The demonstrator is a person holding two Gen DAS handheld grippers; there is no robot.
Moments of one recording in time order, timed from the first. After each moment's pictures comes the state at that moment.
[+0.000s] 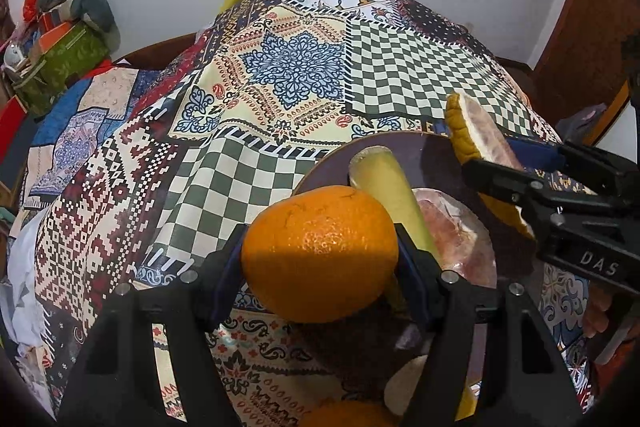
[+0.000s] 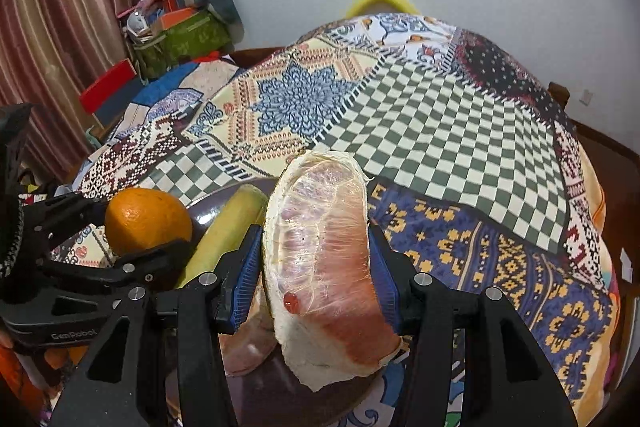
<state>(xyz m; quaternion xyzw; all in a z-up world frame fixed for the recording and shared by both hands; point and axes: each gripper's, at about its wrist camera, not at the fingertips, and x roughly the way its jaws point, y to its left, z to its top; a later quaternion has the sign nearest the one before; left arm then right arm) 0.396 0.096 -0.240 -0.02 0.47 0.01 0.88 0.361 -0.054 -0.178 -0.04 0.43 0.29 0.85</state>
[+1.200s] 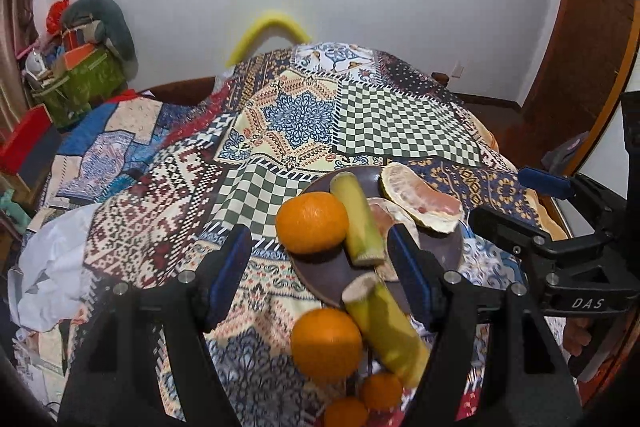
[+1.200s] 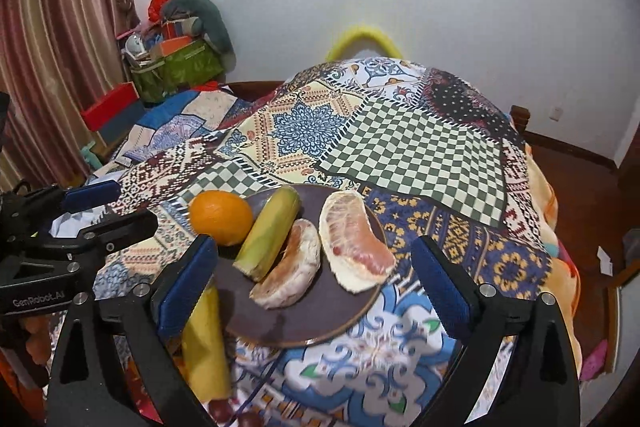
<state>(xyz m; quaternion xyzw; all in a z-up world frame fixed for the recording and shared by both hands) 0.295 0.087 -0.149 -0.03 0.39 0.01 0.92 0.279 -0.073 -0.113 -0.04 0.38 0.26 0.89</state>
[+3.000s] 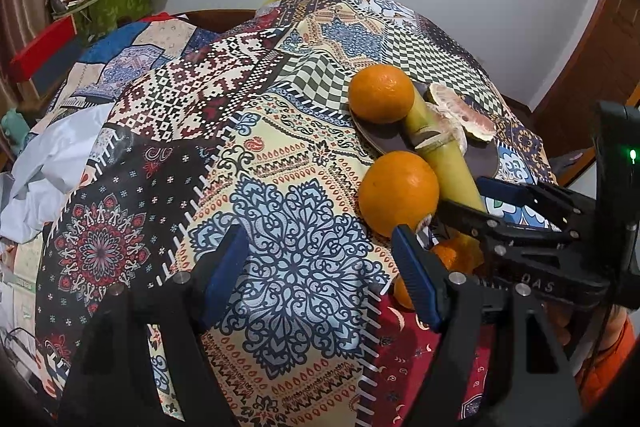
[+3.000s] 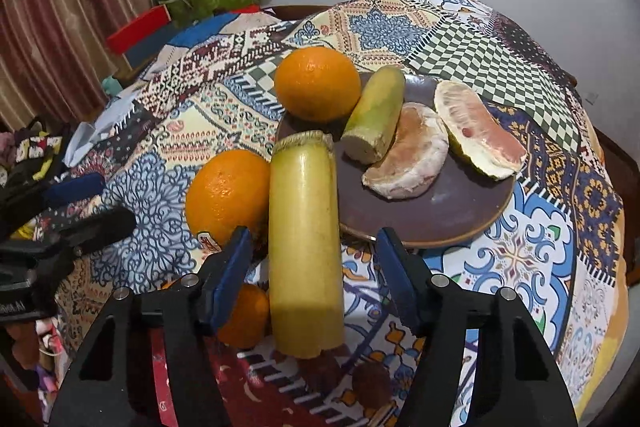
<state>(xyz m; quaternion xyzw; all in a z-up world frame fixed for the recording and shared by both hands) 0.208 0.140 -0.219 -0.11 0.44 0.04 0.89 0.224 -0.007 -0.187 -0.09 0.46 0.30 0.83</state>
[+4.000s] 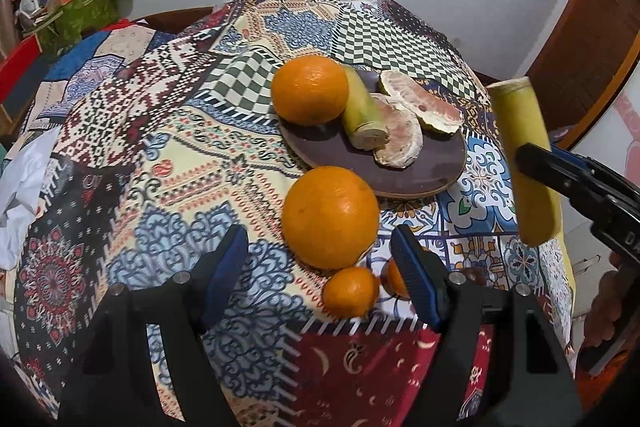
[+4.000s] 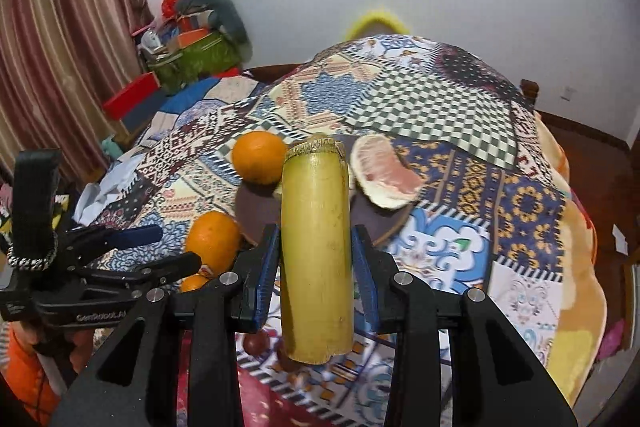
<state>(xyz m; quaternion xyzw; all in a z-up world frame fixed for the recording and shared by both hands) 0.253 0.089 -0.223 -0.09 0.46 -0.01 0.88 0.225 -0.085 -0.136 -0.02 0.39 0.28 0.88</state>
